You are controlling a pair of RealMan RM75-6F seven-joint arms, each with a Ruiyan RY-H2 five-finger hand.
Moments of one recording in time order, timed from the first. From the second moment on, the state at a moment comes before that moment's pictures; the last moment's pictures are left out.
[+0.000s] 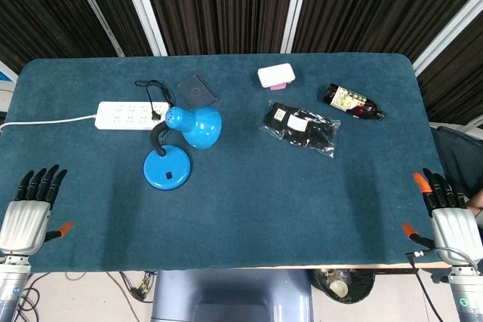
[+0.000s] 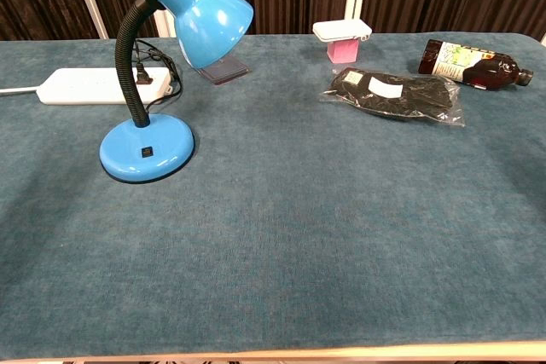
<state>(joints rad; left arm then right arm) -0.11 -1.19 -0.02 -1.66 1.51 1.46 0.28 0.07 -1.12 0.07 -1.60 -1.54 1.53 -0.03</state>
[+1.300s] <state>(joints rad) -0.32 -1.26 -0.08 -1.83 1.23 1.14 0.66 0.07 -1.12 0.08 -1.61 -1.53 1.53 -0.02</state>
